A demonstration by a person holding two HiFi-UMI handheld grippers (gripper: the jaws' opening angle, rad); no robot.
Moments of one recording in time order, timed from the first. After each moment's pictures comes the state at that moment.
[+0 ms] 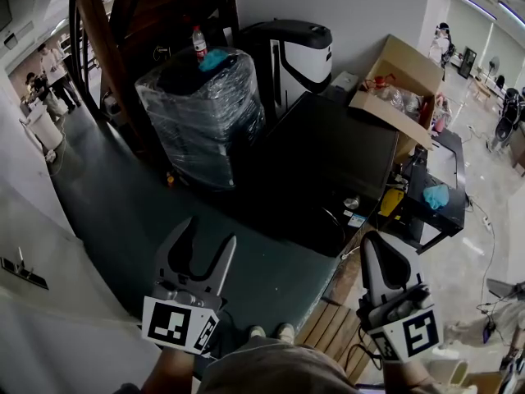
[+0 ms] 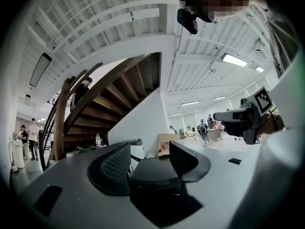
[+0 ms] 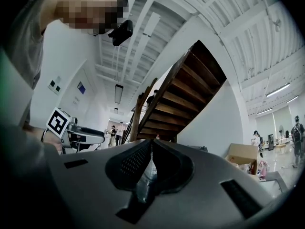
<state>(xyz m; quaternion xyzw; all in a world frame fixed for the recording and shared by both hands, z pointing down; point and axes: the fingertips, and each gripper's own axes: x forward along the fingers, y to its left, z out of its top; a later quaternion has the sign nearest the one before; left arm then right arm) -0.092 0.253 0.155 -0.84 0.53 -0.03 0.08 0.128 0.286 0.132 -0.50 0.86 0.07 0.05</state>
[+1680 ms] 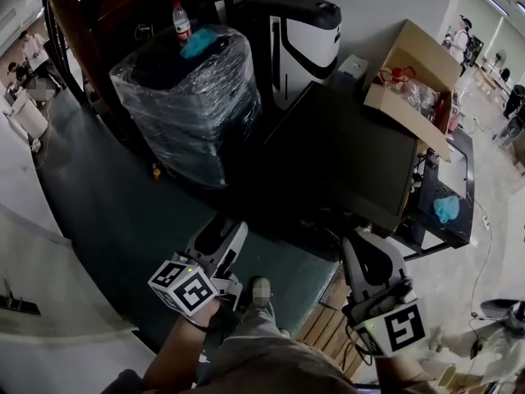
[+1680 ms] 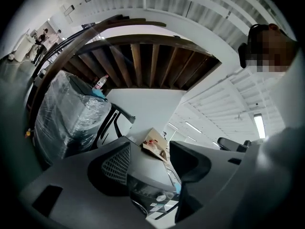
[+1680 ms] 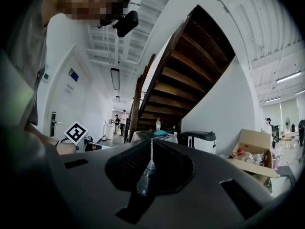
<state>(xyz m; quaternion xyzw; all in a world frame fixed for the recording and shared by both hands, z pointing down) -0.103 0.016 0.305 -0.84 0.45 0.12 -0.27 0.085 0.079 0.208 -0.48 0.88 0.02 -0.04</state>
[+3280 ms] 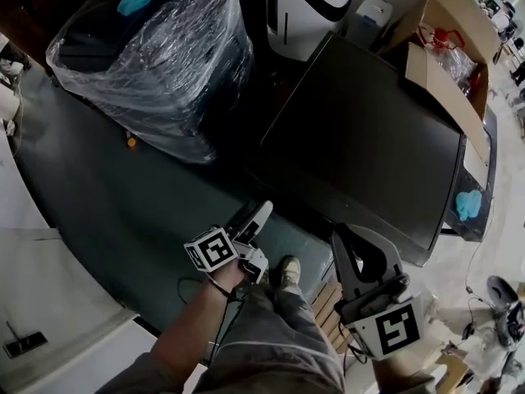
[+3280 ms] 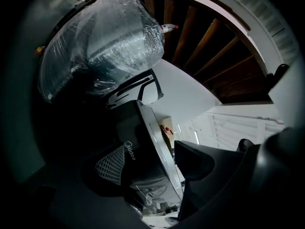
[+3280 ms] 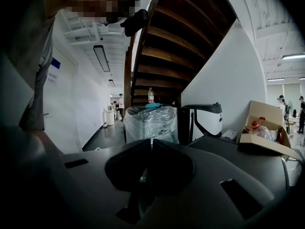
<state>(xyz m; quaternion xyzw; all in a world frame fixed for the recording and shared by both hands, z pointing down) -0.051 -0.207 0.576 -0.73 0.37 0.15 -0.55 0.052 -0.156 0.352 -0.48 0.87 -0.09 -0.10</state>
